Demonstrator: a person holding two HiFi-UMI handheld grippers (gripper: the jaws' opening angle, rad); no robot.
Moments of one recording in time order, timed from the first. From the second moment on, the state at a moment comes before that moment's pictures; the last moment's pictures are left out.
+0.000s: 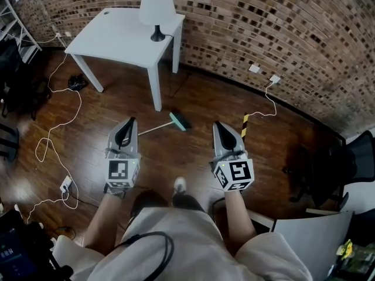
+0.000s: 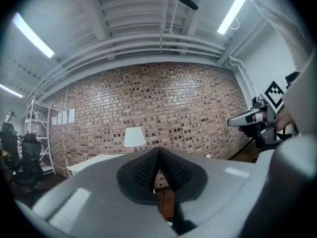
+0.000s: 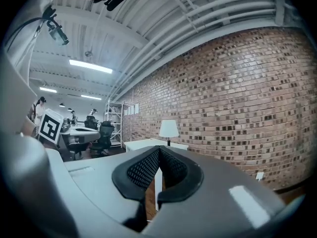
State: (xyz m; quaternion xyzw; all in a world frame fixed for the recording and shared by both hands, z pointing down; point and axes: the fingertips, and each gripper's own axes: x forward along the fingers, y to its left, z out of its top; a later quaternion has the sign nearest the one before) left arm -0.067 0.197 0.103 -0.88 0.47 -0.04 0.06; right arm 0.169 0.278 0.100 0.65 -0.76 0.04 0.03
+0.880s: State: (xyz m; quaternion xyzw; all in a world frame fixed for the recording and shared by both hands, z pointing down) left arm -0.116 0.080 0.130 -0.88 0.46 -0.06 0.04; right arm 0.135 0.156 0.120 0.65 -0.76 0.07 0.01
